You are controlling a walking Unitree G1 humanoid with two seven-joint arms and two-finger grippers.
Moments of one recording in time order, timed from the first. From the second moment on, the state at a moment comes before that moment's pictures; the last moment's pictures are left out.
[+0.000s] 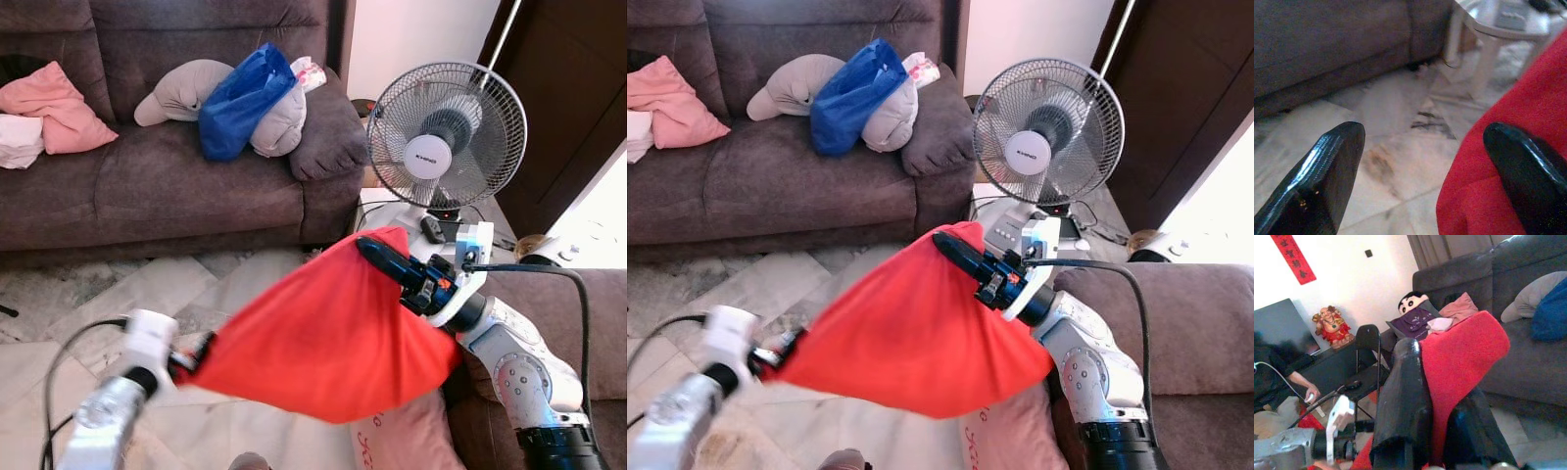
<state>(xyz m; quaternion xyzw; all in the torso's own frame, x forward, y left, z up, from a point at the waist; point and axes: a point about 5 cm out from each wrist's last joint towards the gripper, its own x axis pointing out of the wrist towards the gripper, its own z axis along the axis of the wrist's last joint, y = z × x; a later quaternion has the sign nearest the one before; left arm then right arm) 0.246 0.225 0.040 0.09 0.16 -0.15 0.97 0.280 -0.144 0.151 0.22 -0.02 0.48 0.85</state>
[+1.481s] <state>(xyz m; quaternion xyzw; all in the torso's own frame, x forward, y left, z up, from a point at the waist) 0.238 0.235 0.126 0.05 0.14 -0.32 0.93 0.280 -0.138 0.143 0.20 0.01 0.48 0.85</state>
